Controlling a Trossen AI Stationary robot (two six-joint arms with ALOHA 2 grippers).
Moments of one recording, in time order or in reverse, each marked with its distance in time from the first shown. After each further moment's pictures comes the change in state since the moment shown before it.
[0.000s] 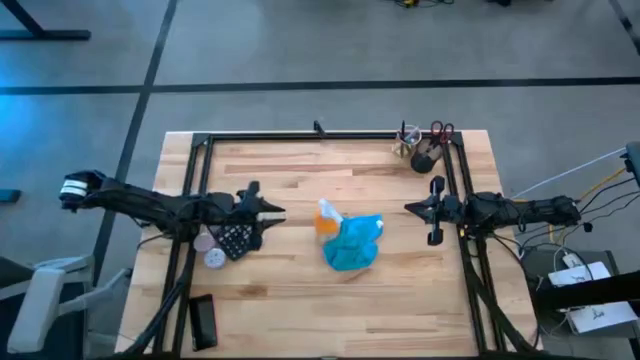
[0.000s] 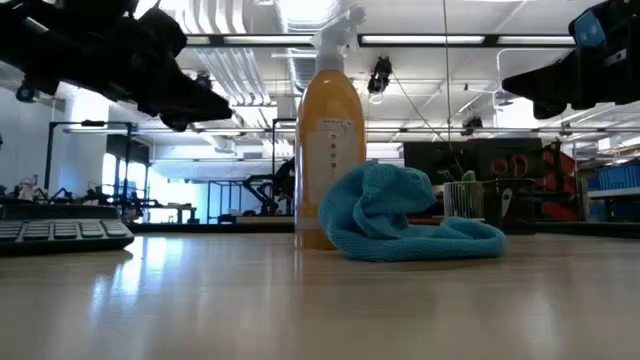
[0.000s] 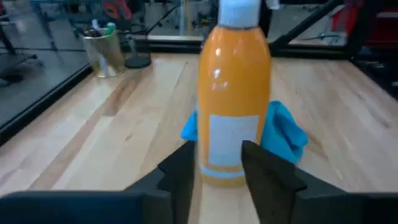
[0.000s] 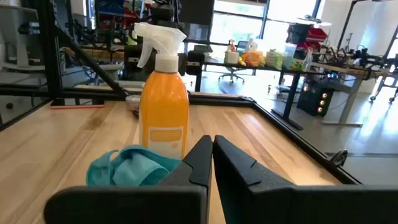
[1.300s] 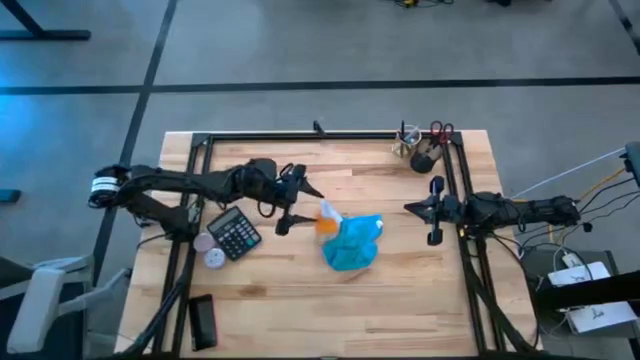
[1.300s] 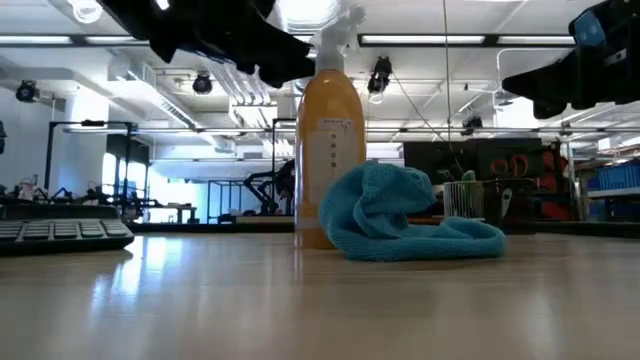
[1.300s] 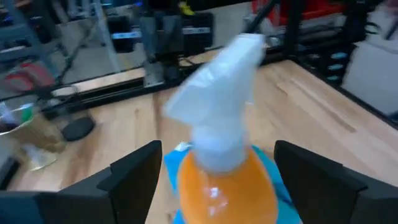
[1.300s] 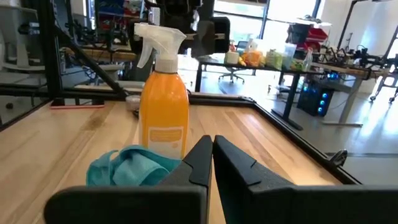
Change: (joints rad) left arm 0.212 0.401 0.541 -0.214 0.524 0.315; right arm 0.000 0.000 0.000 0.000 0.000 0.000
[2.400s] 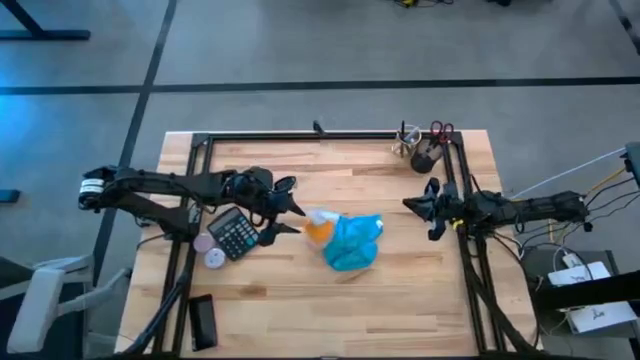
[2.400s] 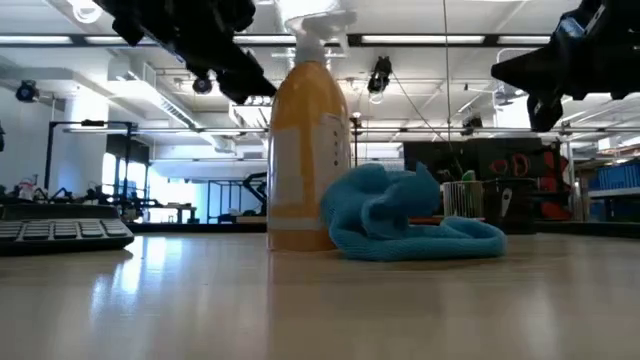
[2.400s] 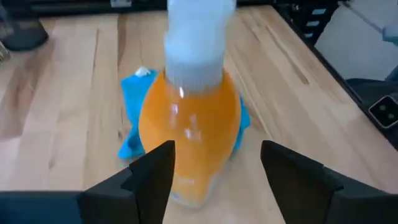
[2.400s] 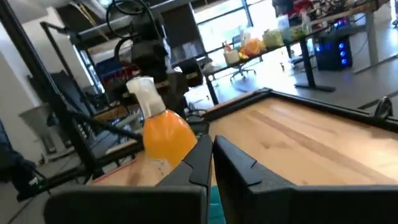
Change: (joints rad) left arm -0.074 -0.117 -0.047 -0.337 -0.090 -0.148; right arm 0.001 0.221 0.000 0.276 0.036 0.440
